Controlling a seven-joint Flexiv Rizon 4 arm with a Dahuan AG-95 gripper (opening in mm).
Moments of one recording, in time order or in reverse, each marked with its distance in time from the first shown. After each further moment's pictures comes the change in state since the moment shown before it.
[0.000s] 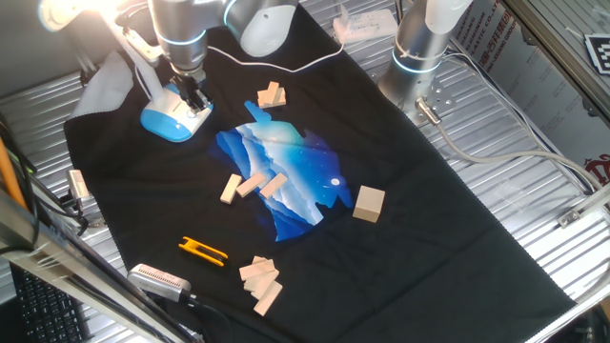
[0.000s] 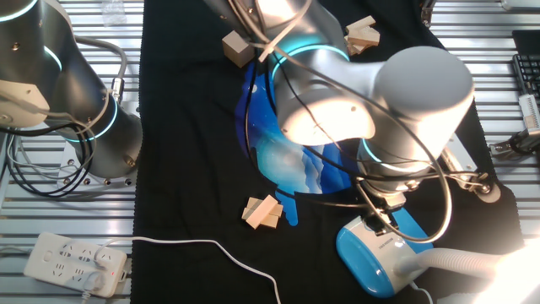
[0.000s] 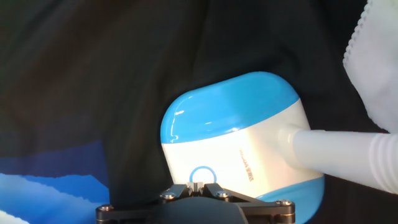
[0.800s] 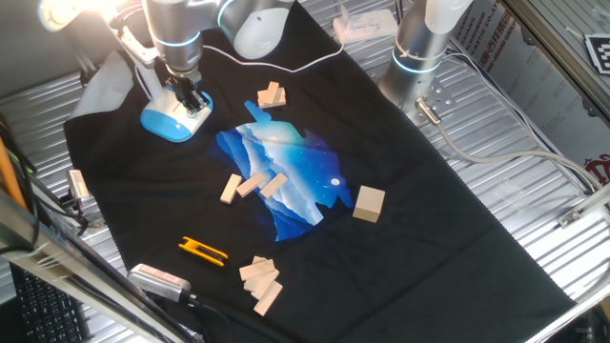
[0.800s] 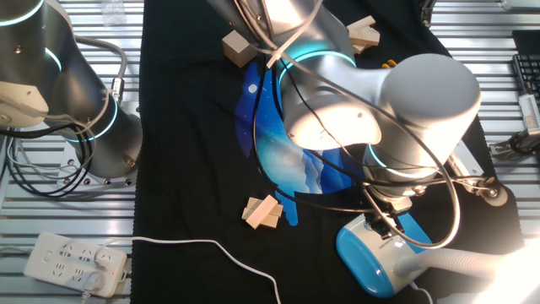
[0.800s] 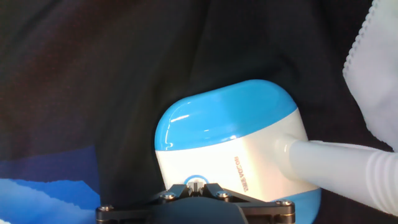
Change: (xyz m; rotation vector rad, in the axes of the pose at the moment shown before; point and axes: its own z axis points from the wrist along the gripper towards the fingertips) arm -0.008 -0.008 0.006 -0.005 0.006 -0.026
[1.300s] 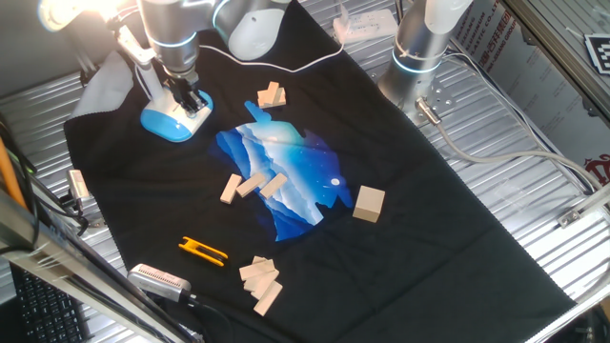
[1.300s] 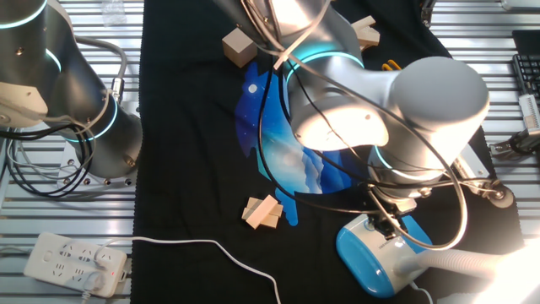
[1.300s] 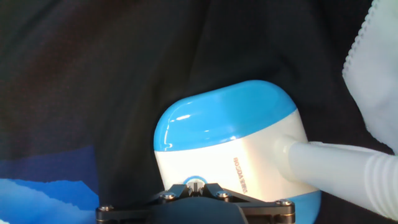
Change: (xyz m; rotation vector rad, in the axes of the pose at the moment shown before) arm -0.005 0.000 0.002 -0.007 0.006 -0.003
